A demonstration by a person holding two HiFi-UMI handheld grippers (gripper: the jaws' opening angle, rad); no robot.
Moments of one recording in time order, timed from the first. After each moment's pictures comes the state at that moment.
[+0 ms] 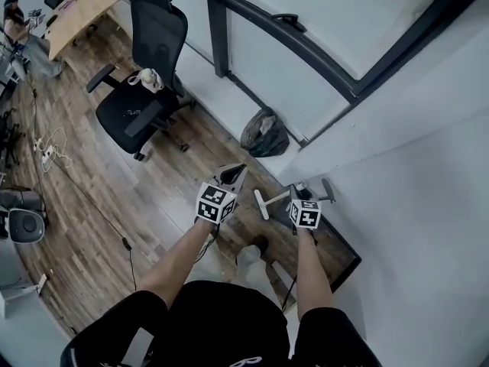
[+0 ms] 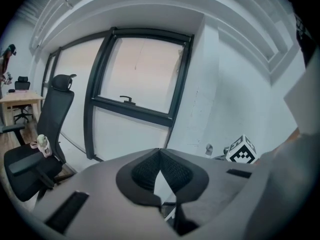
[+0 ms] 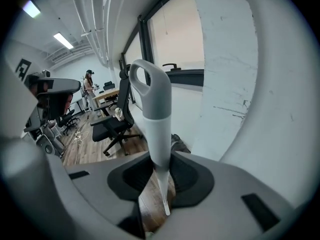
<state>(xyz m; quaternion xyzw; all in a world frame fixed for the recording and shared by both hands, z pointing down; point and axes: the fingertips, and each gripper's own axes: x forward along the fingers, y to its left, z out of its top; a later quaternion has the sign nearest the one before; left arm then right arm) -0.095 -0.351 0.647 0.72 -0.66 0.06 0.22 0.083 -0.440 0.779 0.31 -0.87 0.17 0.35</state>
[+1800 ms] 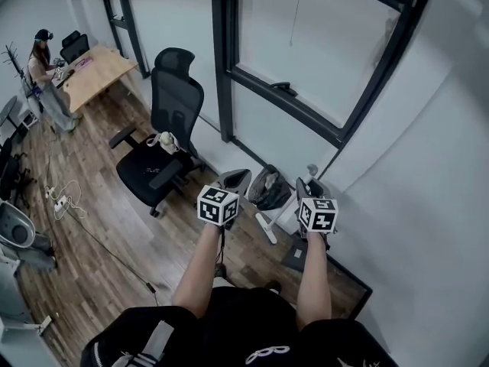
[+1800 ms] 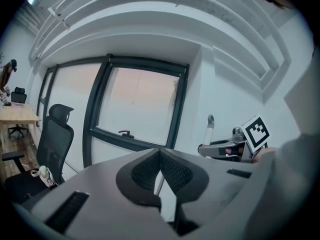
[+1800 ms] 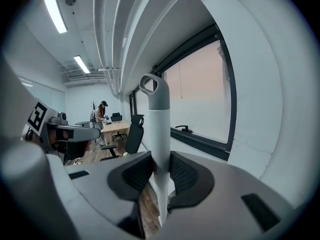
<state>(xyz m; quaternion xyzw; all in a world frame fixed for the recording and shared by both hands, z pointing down) -0.152 -0.333 0.443 0.74 -0.66 0.01 0.14 -0.010 -0.426 0.464 0.32 -0.93 0.08 0.17</state>
